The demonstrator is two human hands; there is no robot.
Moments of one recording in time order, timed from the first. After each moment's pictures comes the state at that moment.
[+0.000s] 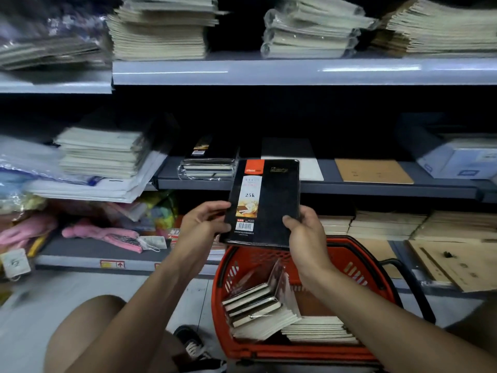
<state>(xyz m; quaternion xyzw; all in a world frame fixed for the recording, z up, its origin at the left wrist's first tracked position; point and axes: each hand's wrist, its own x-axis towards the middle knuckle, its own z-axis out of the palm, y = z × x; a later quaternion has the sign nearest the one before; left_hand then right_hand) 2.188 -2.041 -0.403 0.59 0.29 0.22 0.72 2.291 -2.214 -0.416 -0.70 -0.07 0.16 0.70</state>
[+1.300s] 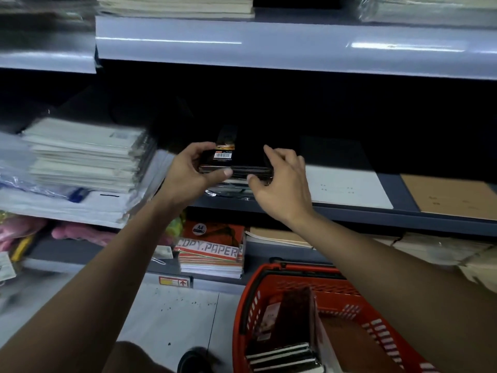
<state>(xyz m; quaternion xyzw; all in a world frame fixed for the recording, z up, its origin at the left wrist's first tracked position) 2.290 -1.832 -0.393 0.77 0.22 0.25 0.55 2.412 -2.004 -0.413 -0.85 -0.36 -0.07 0.37</state>
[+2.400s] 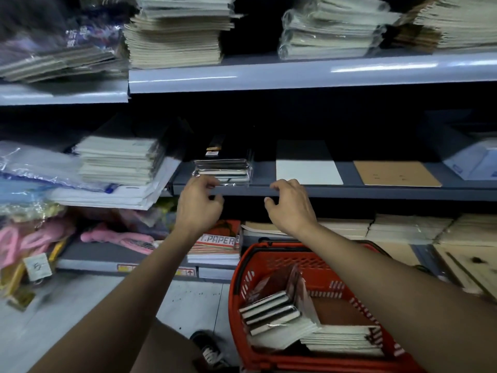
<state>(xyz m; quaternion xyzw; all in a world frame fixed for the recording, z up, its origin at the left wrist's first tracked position) 2.217 -1.960 -0.390 0.87 0.30 0.28 0.28 2.352 -2.132 -0.407 -0.89 -0.33 0.02 0.33</state>
